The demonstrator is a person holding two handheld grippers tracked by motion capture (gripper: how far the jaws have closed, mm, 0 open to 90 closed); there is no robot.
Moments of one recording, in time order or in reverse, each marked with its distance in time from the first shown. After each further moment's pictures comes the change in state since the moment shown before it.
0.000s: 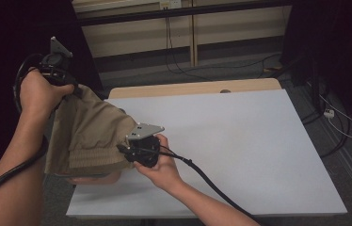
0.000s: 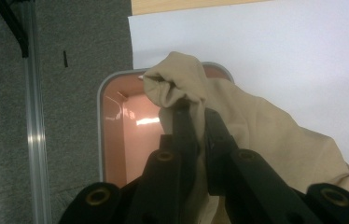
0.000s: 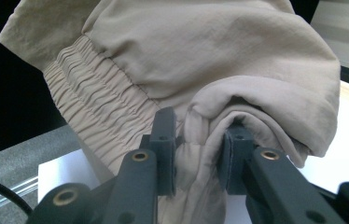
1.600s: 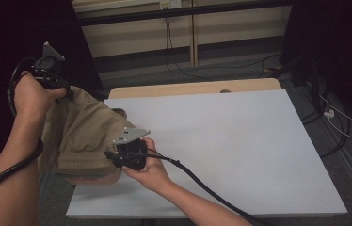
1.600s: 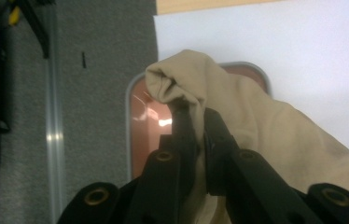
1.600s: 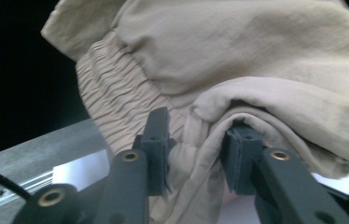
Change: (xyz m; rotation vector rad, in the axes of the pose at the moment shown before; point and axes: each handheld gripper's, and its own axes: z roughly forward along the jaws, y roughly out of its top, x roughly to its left) left arm 0.028 -0.007 0.013 -0.043 0.083 0.017; right arm 0.015 -0.003 0.033 0.013 0.092 -0.011
